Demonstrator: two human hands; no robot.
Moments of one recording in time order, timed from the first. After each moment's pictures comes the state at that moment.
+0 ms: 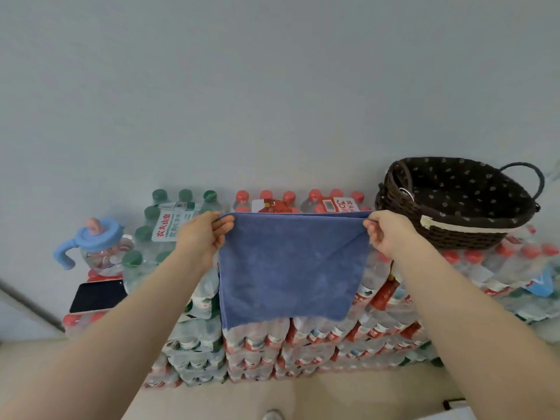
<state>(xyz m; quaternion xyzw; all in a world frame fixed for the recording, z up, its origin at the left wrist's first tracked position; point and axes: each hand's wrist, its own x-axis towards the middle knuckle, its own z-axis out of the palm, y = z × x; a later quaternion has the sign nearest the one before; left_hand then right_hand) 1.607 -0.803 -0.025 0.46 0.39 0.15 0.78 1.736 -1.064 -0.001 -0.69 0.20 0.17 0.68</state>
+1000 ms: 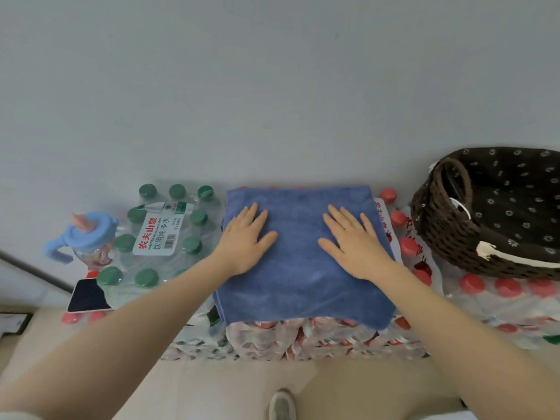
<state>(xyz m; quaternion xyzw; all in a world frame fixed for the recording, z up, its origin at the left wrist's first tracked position) 1.691 -0.809 -0.086 0.97 0.13 -0.03 0.22 1.791 -1.016 -0.078 -0.92 -0.36 0.11 0.05</state>
